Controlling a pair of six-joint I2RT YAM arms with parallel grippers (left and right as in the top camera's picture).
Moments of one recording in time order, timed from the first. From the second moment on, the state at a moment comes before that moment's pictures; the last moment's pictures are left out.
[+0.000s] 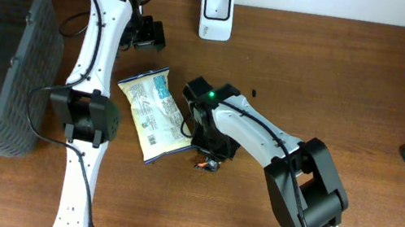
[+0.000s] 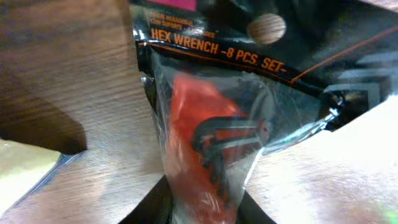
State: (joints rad) left arm -0.11 2.65 2.86 -1.69 0.03 -0.40; right arm 0.66 2.13 1.56 -1.13 -0.03 0.90
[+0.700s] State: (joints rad) left arm -0.11 2.65 2.86 -1.69 0.03 -0.40; right arm 0.61 2.13 1.61 -1.06 0.00 0.76
